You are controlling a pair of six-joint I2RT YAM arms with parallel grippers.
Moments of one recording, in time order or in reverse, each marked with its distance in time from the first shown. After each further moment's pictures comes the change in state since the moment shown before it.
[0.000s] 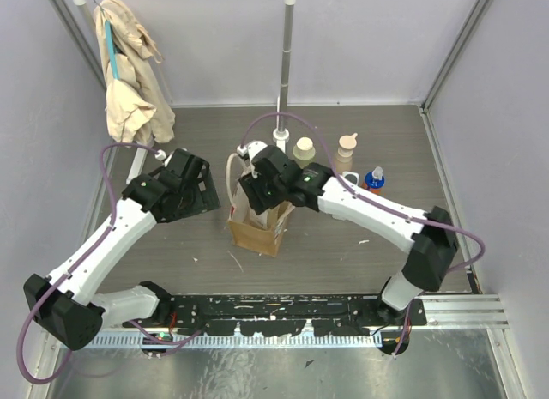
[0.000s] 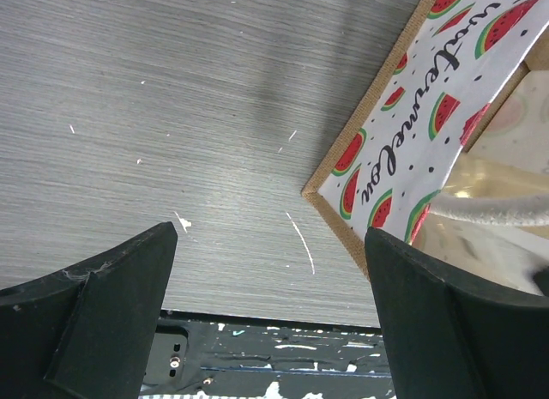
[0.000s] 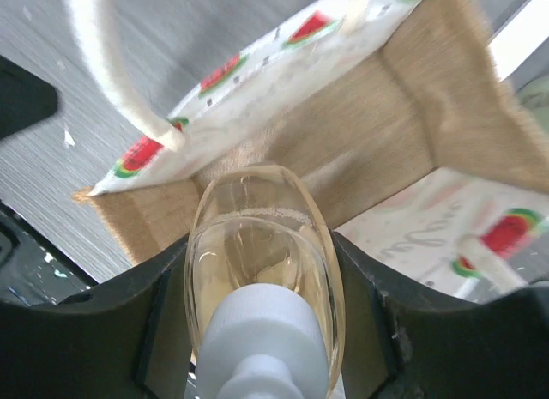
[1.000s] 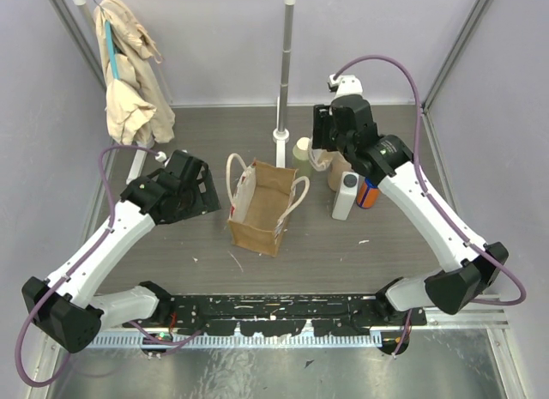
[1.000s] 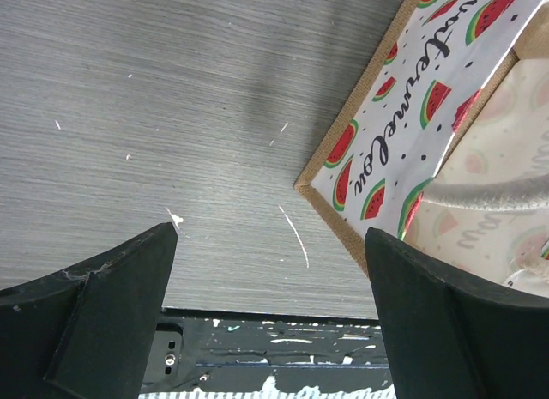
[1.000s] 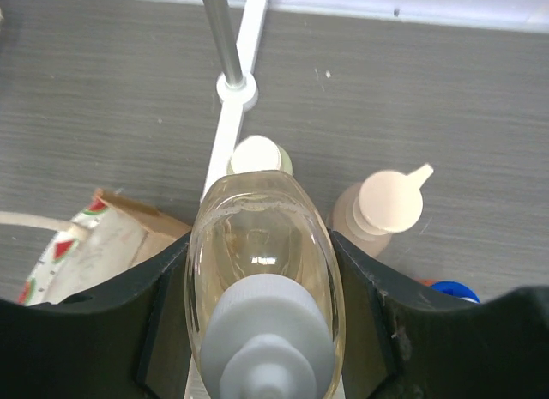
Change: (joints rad) left arm 0.000 -0.019 -0.013 0.009 0.031 -0.001; right arm -0.356 -0.239 0.167 -0.028 0.280 0.018
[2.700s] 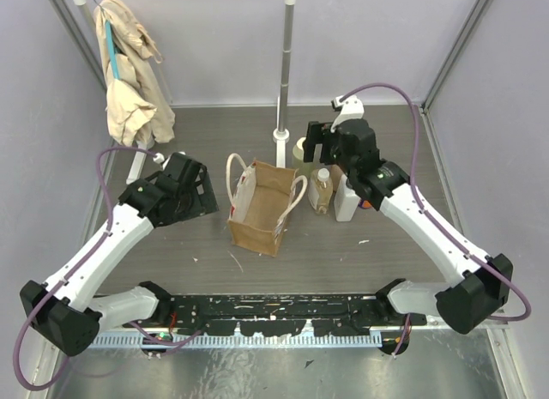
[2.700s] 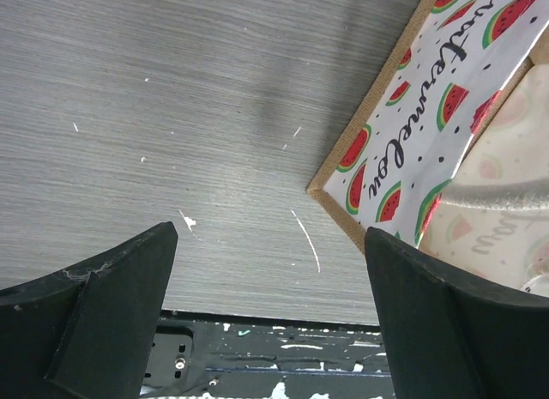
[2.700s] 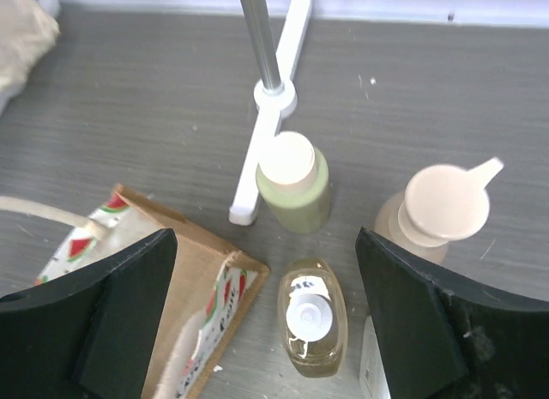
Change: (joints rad) left arm 0.000 -0.018 -0.026 0.003 -0.023 0.008; right arm -0.045 -0.119 -0.413 0.361 -0.124 0.030
